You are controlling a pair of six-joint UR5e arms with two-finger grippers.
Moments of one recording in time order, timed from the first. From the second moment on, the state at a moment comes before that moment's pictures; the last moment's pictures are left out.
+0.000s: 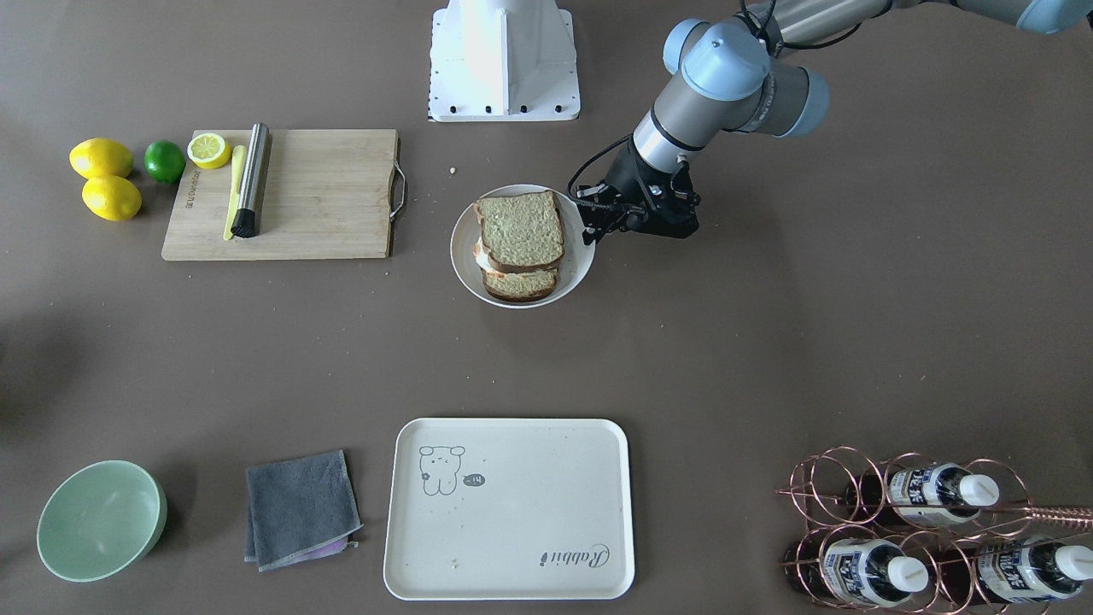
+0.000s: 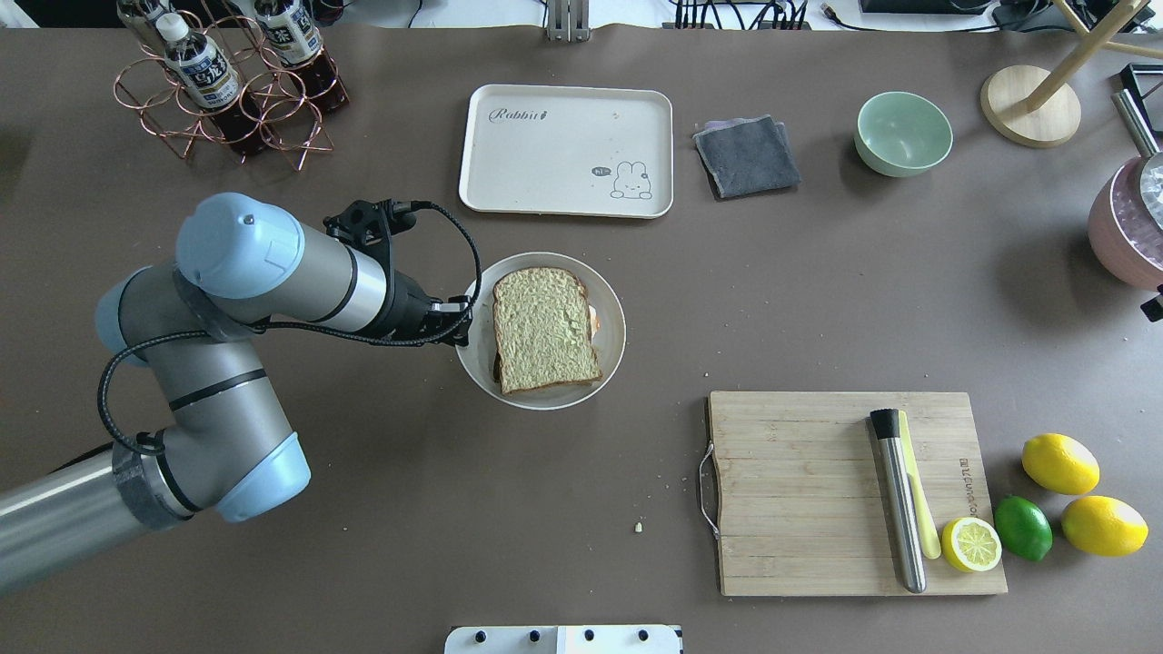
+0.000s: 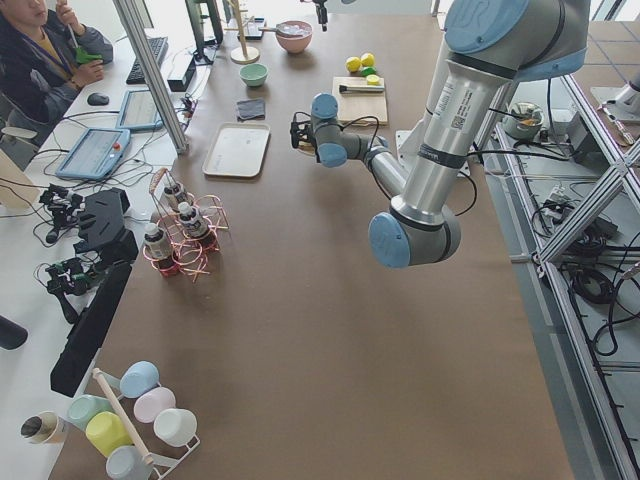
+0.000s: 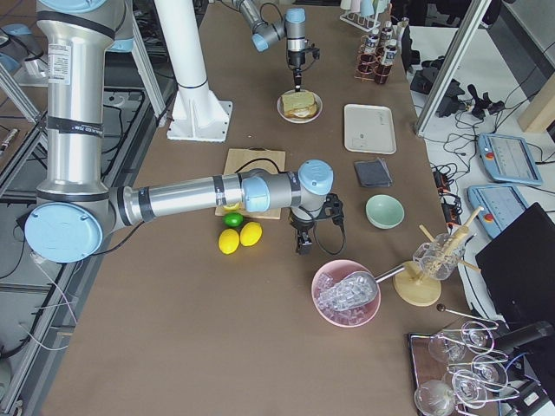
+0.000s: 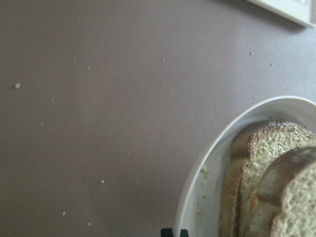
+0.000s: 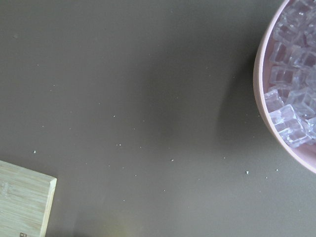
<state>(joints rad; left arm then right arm) -0.63 -2.07 -1.65 -2.13 -2.03 -1.41 1.32 -1.66 1.83 -1.59 2.39 0.03</state>
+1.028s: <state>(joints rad) -0.87 -2.62 -0.73 -2.31 -2.16 -1.05 1.41 -1.69 1.86 -1.59 2.40 0.03</state>
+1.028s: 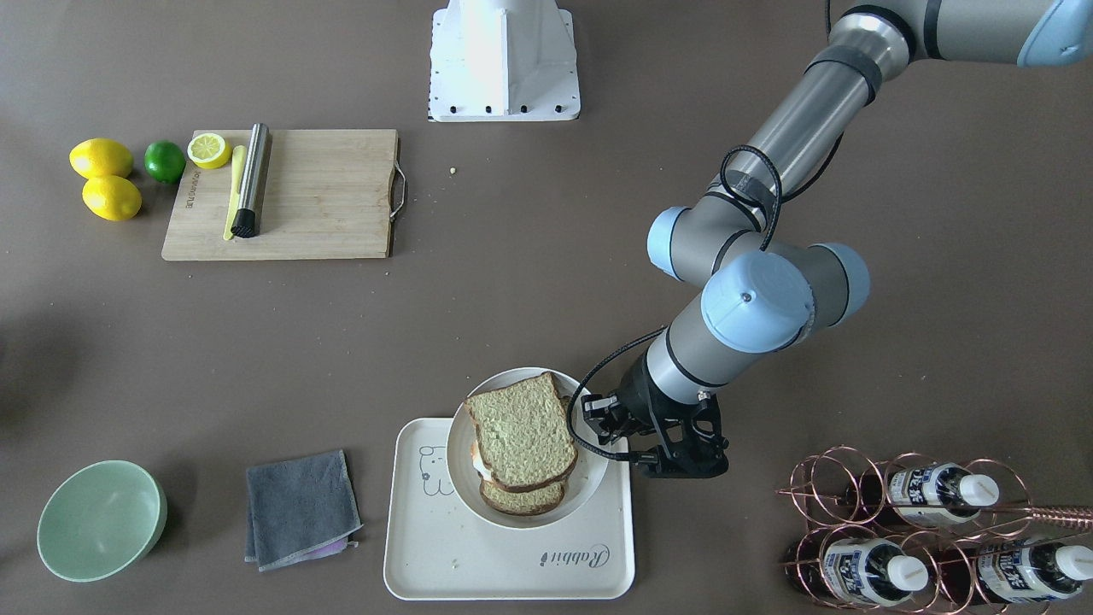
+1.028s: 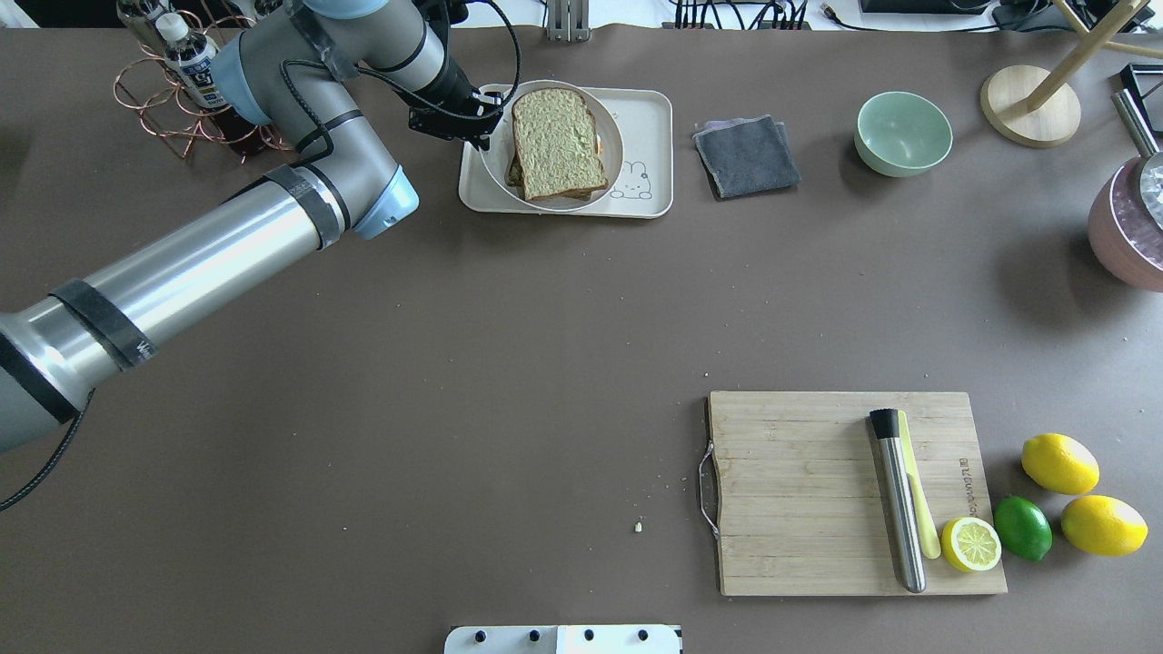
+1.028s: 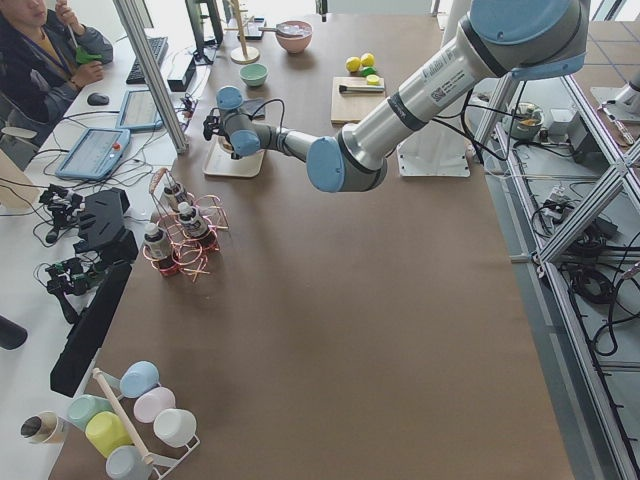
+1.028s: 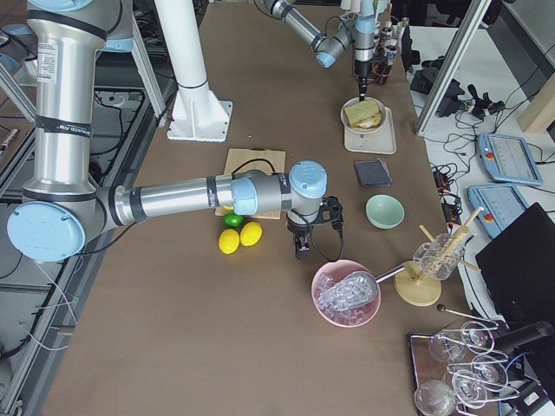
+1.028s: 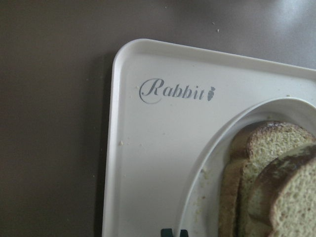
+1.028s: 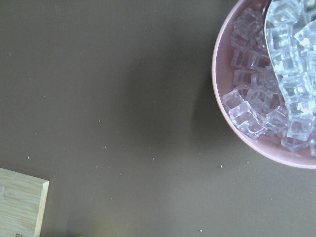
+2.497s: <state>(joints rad) -0.84 -2.70 -0.61 -2.36 -2.05 -1.01 1.42 -1.76 1.91 -1.59 2.40 0.03</state>
